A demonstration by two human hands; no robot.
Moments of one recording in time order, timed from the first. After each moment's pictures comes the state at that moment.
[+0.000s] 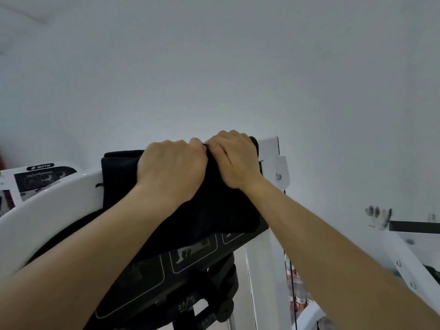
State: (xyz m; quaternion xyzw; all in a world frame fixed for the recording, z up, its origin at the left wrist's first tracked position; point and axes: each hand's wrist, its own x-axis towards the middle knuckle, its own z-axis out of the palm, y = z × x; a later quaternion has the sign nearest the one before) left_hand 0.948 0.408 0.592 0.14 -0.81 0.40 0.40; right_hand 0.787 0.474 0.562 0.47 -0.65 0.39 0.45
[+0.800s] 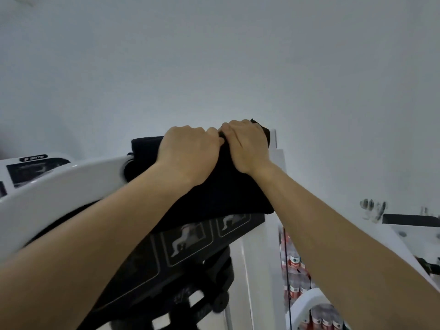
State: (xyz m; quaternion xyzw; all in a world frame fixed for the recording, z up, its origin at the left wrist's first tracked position) left_hand 0.918 0.417 0.601 0.11 -0.84 0.40 0.36; right_hand 0.763 0.489 0.571 0.42 -0.72 0.35 0.43
